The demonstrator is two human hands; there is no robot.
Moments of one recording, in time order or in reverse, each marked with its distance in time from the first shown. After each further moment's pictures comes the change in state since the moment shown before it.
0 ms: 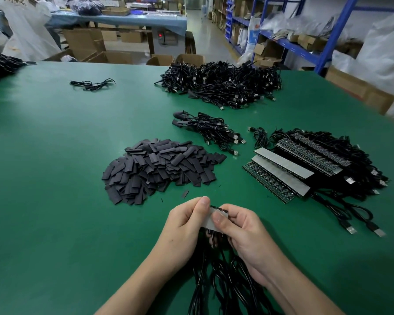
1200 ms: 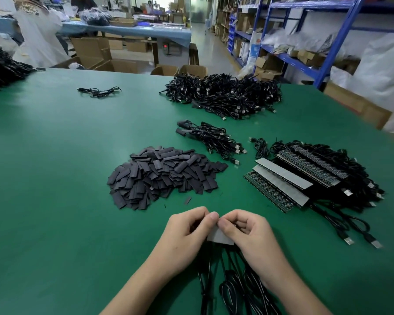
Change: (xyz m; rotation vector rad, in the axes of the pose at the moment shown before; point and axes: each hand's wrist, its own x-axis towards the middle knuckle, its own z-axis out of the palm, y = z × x) left_hand 0.000 -0.006 -0.010 0.266 -0.027 0.034; right_hand -0.003 -0.006 -0.012 -0.466 0.147 -0.109
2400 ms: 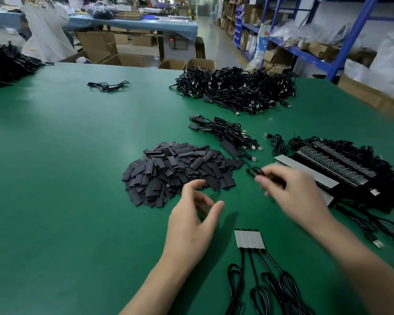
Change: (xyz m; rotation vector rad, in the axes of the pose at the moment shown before) left_hand 0.010 -0.010 -0.010 0.092 0.328 -0.080; right_hand 0.068 -0.035 -0.053 -0.821 0.172 -0.382
